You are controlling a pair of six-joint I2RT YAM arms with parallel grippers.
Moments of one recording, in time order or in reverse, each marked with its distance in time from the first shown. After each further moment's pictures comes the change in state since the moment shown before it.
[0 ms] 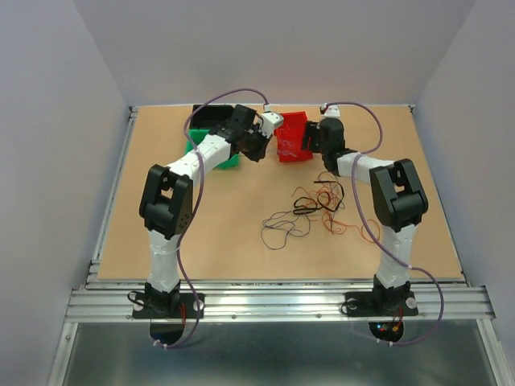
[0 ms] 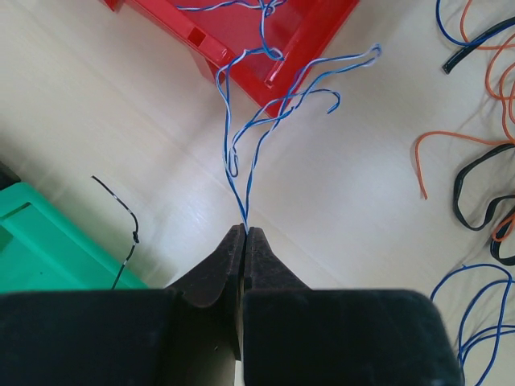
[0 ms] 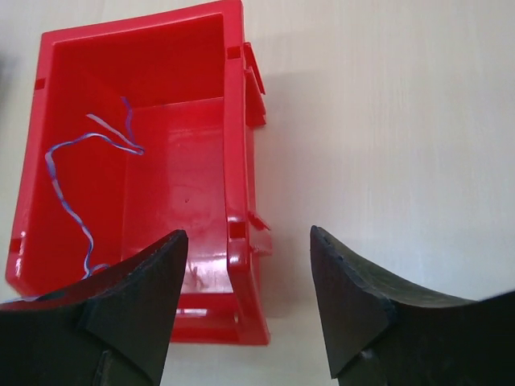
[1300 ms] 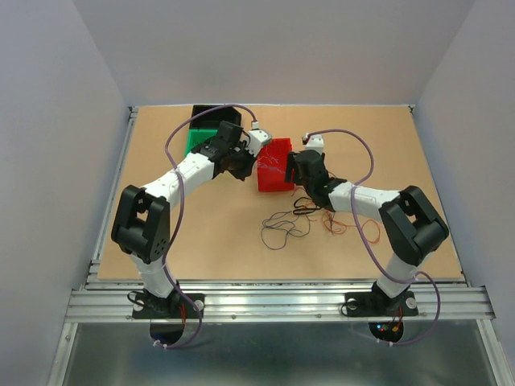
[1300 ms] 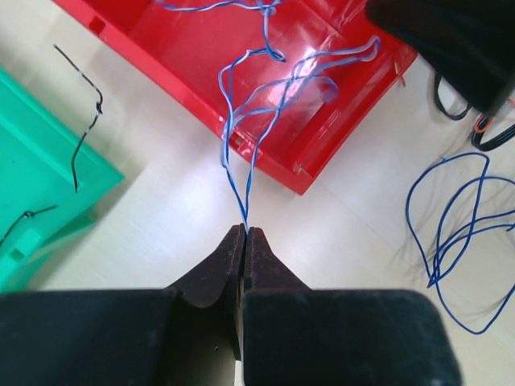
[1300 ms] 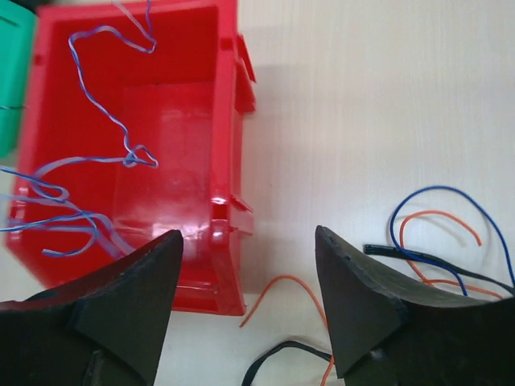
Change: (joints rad) left arm 0.000 -0.284 -0.330 0.002 -0.033 0.033; right arm 0.300 -0.271 -0.315 -0.092 0.278 0.146
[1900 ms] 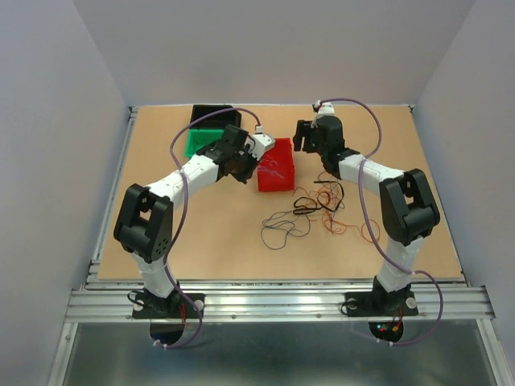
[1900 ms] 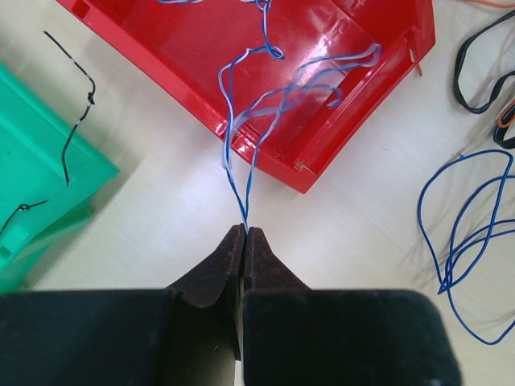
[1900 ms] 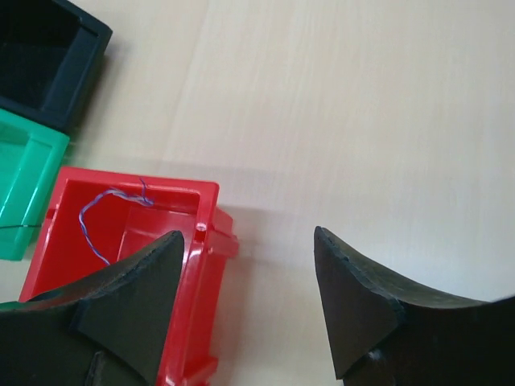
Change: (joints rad) left arm -0.027 0.002 -0.031 0.019 -0.072 0.001; right arm -0.220 0.106 0.254 0.018 -0.365 -0.168
